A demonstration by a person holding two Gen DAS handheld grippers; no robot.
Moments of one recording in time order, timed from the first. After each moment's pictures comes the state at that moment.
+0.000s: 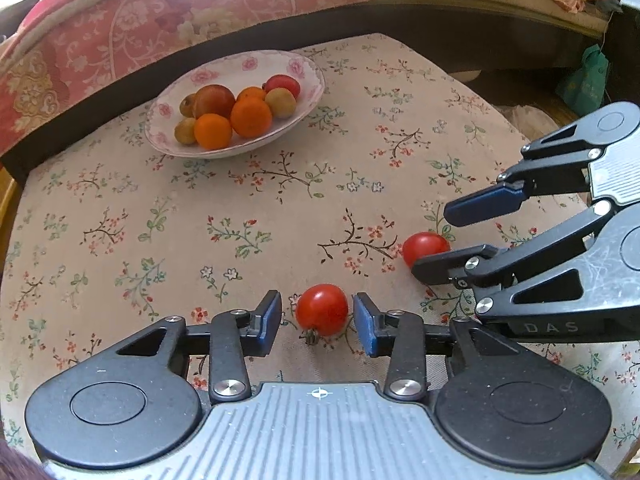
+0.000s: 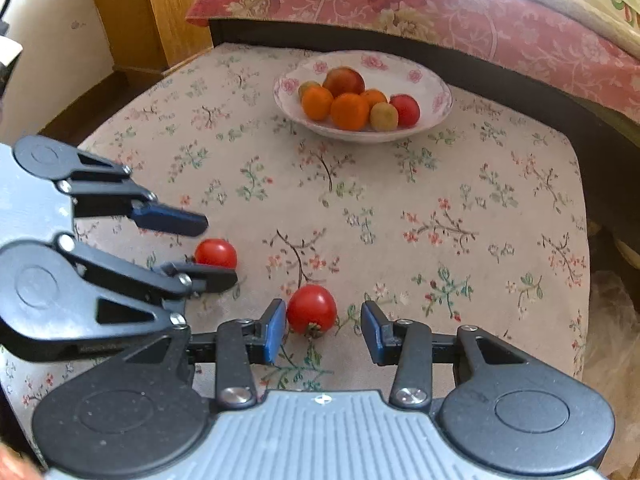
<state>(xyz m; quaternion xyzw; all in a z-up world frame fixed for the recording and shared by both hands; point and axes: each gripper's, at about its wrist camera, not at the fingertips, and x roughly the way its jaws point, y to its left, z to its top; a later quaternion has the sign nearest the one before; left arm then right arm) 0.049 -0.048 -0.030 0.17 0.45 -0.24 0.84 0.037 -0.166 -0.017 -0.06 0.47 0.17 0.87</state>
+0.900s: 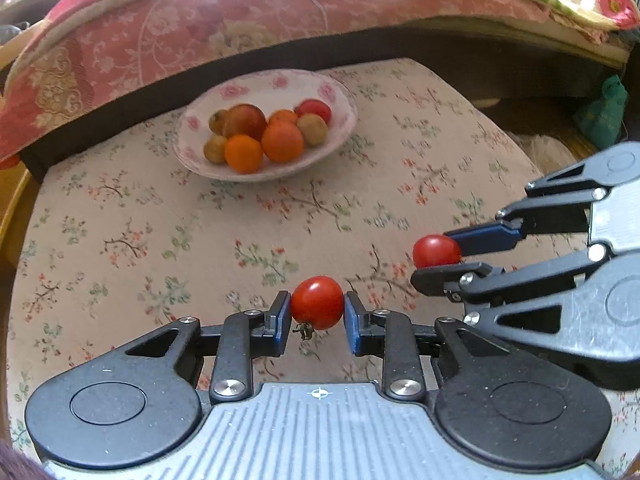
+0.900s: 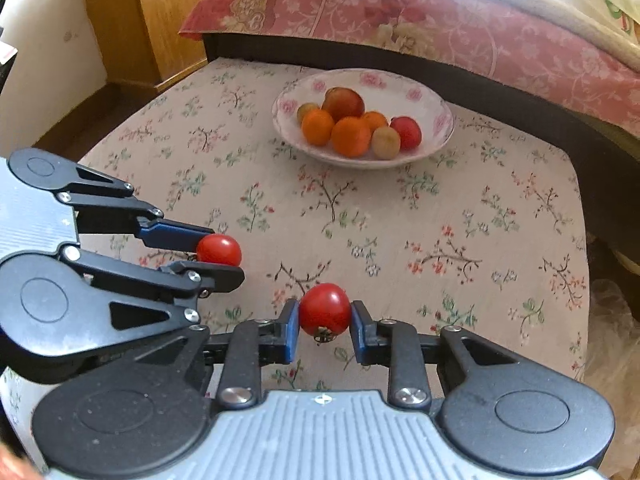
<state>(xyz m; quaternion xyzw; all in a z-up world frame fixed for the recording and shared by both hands) 0.069 -0.043 -0.010 0.14 0.44 -0.21 0.86 0.052 -0.154 -0.007 -0.05 0.46 0.15 0.87</state>
